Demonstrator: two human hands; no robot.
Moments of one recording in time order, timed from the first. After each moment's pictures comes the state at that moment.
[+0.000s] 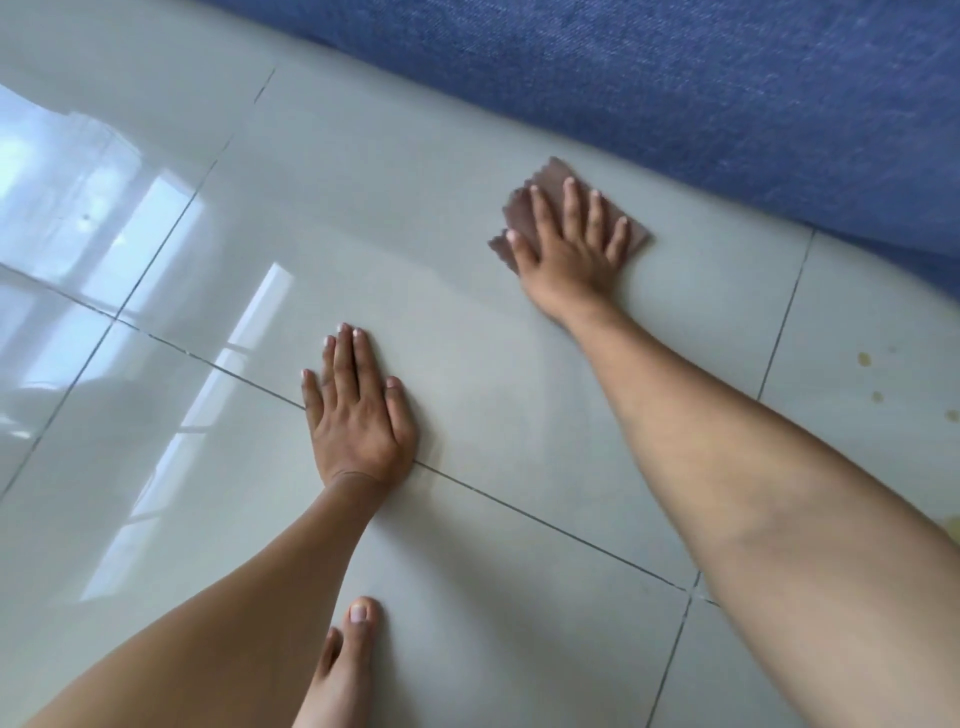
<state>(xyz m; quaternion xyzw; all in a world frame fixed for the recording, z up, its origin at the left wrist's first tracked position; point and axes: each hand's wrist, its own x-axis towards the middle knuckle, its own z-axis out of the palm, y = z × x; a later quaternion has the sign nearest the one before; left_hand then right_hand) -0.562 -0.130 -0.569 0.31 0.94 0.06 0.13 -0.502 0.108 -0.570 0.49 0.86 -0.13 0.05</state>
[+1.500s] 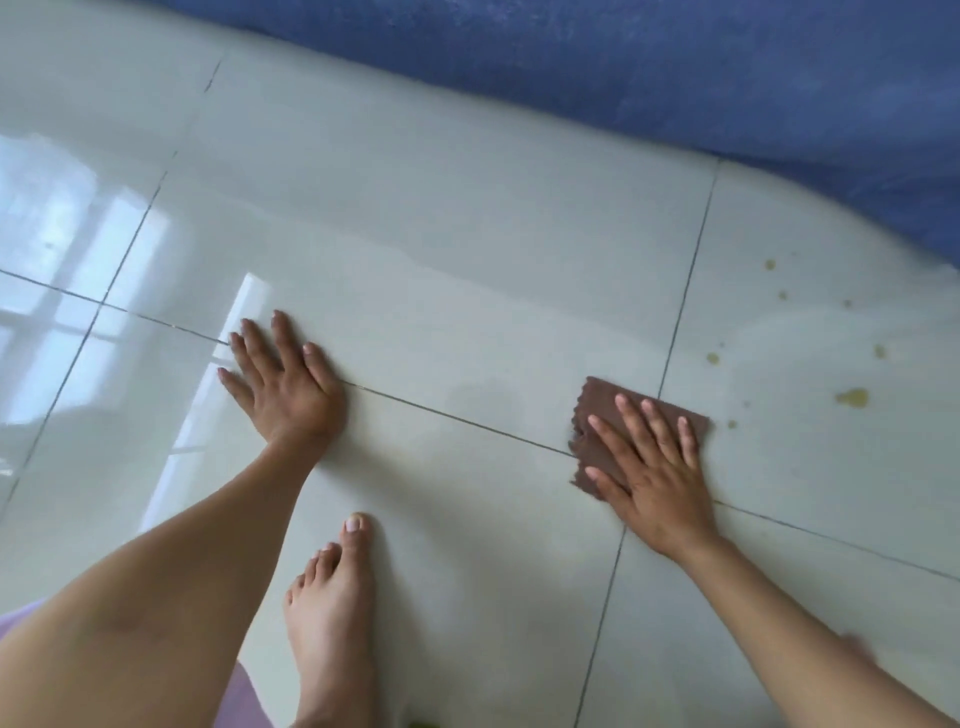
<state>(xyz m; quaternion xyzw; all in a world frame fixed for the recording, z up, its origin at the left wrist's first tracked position) -0.581 -0.168 -0.568 0.23 0.96 0.06 0.15 -0.212 -0.071 -0.569 0.42 0.90 -0.09 0.11</state>
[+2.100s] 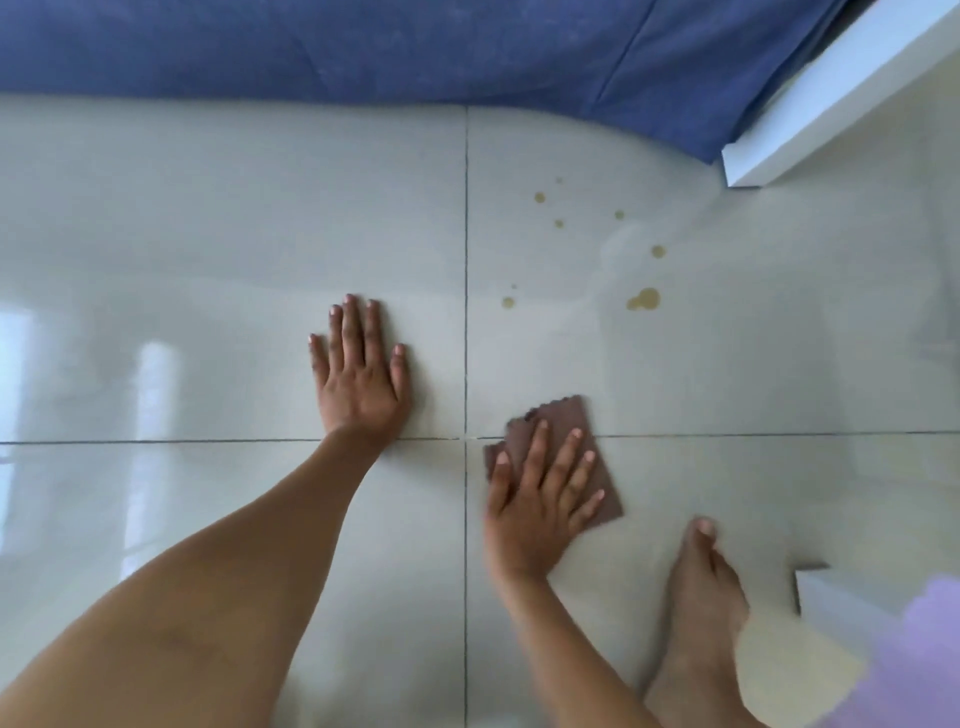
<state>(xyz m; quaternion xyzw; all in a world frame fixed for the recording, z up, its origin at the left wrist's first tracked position) -0.373 -0.058 -0.569 0.55 0.81 0.03 0.17 -0.202 -0.144 -0.568 0.82 0.56 -0.12 0.00</state>
